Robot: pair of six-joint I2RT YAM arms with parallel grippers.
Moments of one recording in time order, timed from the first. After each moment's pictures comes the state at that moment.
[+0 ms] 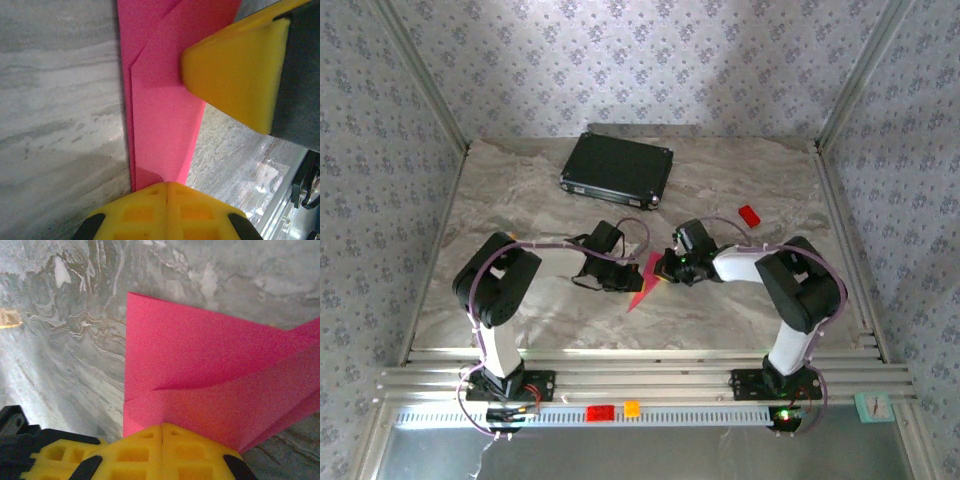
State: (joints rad) left arm -0.66 1.83 0.90 -0.19 0.63 -0.48; right arm 0.56 1.75 0.78 0.04 -0.43 0.90
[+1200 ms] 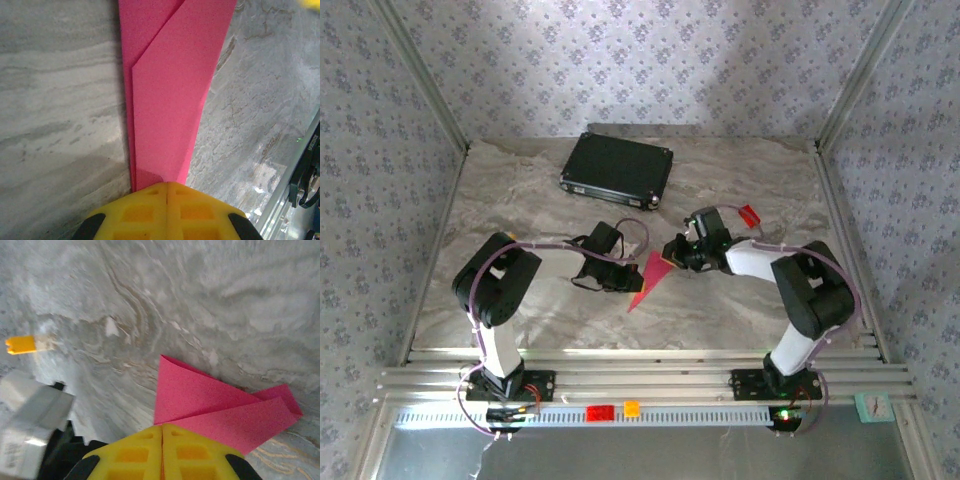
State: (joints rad) left arm -0.66 1.83 0.89 -0.16 0.64 -0.48; right arm 0.47 1.70 0.80 0.04 -0.47 0.86
